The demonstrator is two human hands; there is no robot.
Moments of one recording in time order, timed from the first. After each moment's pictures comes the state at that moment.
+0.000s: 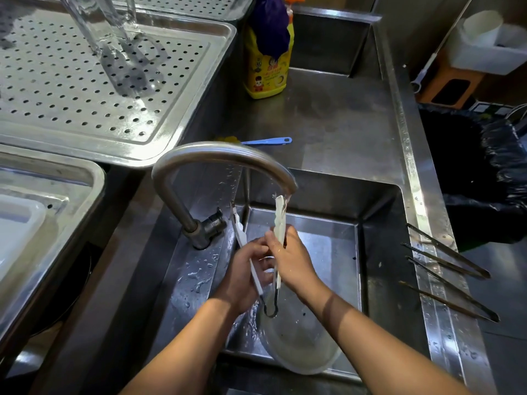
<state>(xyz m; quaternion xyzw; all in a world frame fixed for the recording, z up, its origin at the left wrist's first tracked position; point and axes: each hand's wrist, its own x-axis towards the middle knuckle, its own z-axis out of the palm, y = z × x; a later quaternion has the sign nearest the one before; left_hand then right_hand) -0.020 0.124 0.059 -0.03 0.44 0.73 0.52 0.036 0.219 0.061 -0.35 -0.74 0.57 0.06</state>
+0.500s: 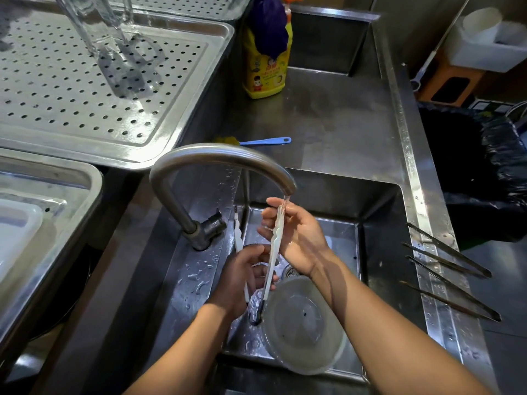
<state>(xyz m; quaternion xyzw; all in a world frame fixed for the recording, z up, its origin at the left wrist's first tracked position) -0.023 0.111 0.058 -0.07 0.53 0.69 0.49 0.008 0.251 0.091 -0.26 -0.29 0.92 0.06</state>
